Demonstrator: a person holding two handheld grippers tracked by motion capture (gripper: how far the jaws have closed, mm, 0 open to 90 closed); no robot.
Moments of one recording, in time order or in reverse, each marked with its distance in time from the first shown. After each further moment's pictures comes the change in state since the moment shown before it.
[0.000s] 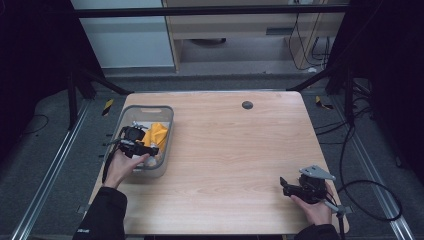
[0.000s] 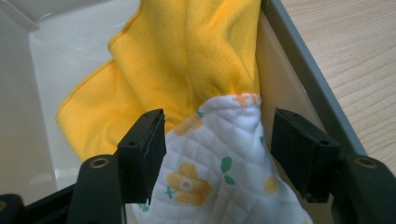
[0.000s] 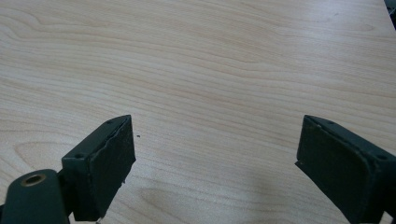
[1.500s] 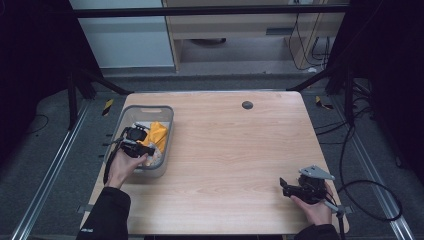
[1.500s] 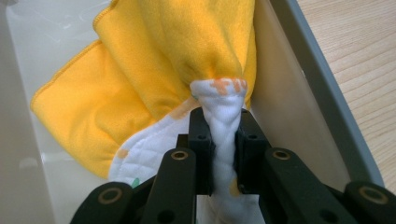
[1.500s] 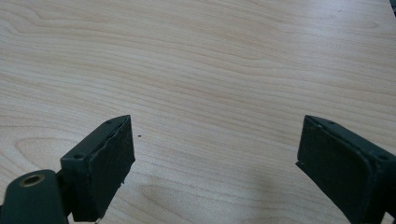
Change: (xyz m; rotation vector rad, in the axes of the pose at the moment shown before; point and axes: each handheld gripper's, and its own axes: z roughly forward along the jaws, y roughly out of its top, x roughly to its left) left arm -0.002 0.002 0.003 0.080 -0.017 -0.016; right arm 0.000 -0.001 0.001 0.011 -0.001 -0.010
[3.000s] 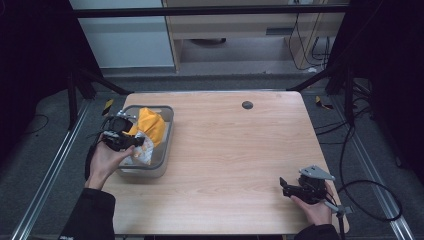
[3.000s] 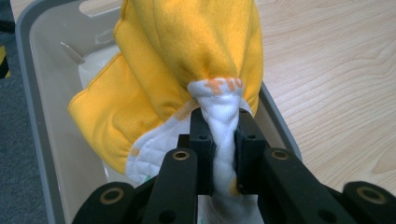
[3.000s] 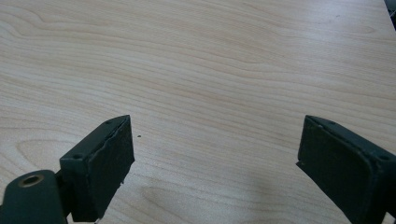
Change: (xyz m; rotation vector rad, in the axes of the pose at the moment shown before) left arm -0.002 0.008 -0.080 -0.142 0.014 0.053; right arm 0.001 0.001 -0.001 -0.011 0.001 -0.003
